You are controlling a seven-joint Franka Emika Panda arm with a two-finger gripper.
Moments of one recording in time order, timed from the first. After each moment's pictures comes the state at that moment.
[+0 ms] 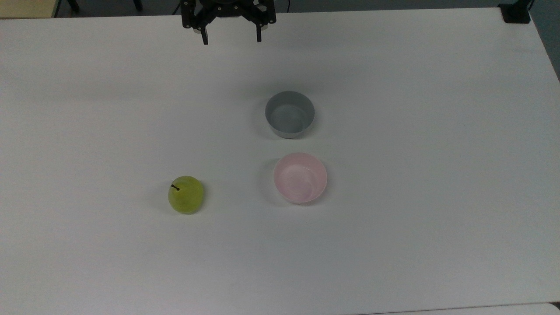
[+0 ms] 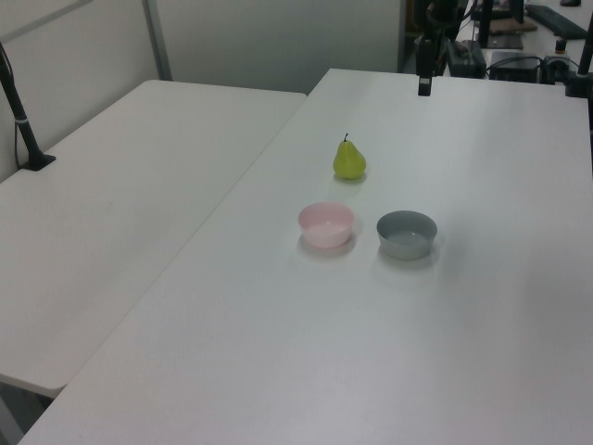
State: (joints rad) arm 0.04 0.05 0.01 -1.62 -0.01 1.68 -0.06
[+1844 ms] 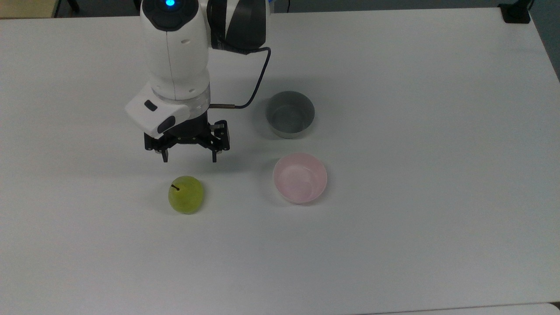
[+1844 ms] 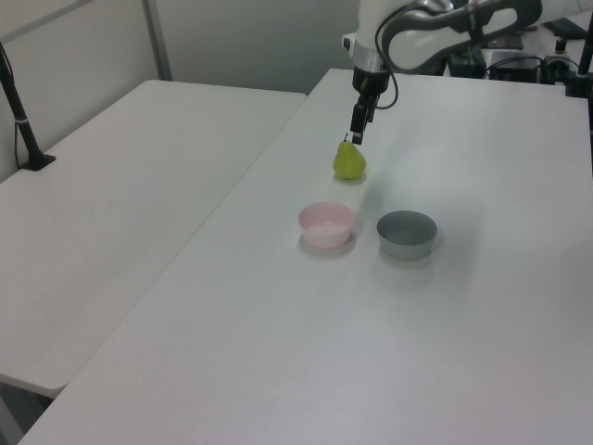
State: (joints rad) arm -0.04 0.48 -0.01 -1.47 -0.11 2.14 -0.09
